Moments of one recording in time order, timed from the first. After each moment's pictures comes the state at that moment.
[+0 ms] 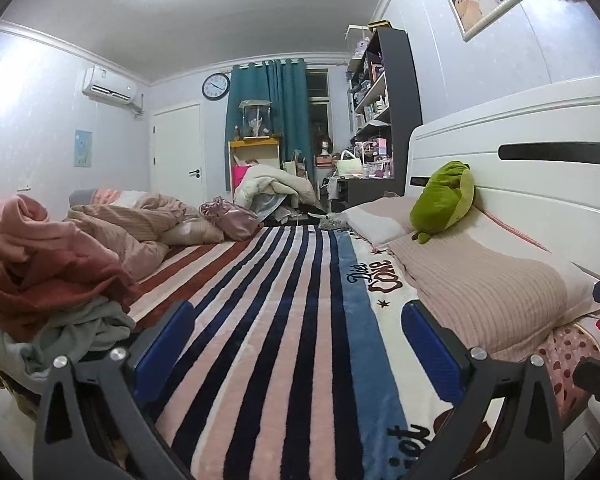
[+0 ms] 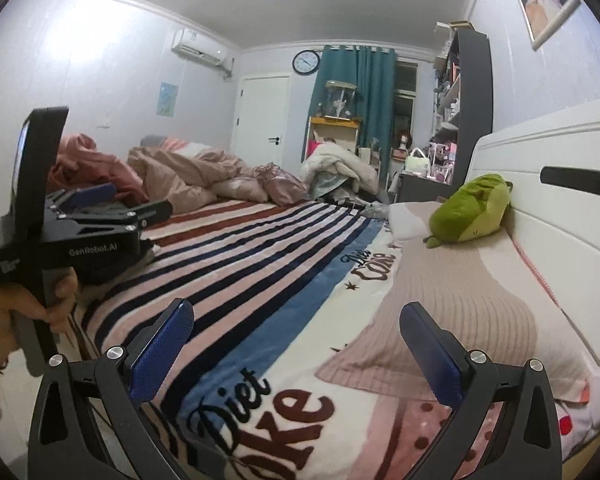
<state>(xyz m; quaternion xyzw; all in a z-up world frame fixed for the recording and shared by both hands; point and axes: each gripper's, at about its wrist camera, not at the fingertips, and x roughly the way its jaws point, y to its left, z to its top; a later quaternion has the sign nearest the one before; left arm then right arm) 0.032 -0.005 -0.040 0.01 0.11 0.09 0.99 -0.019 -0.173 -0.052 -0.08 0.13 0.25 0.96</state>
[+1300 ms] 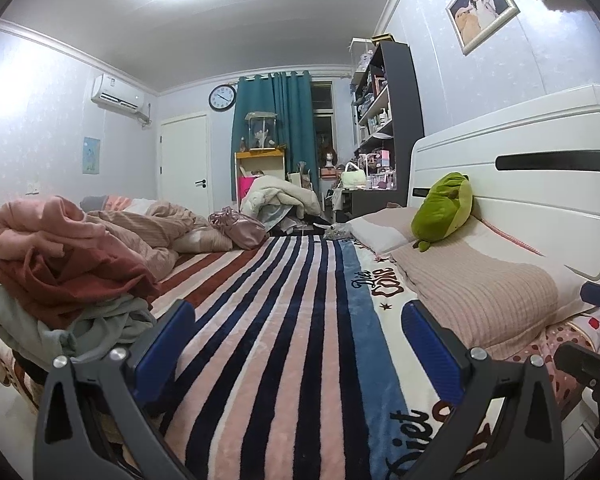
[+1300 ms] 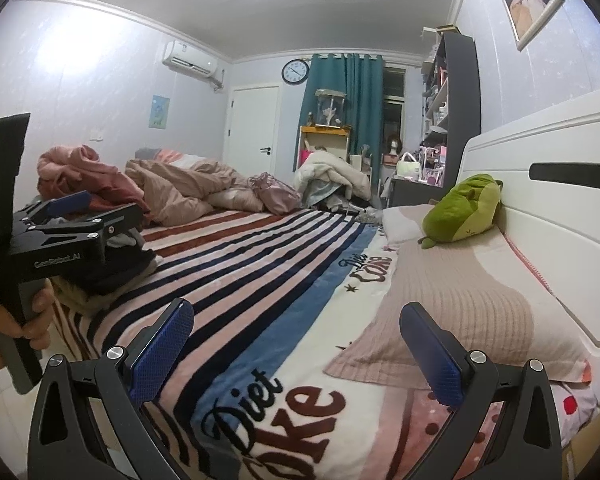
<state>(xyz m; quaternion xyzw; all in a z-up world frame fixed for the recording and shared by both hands) -0.012 0.002 -0.040 0.01 0.09 0.10 0.99 -0.042 -0.176 -0.057 -0.06 0.11 0.24 0.96</state>
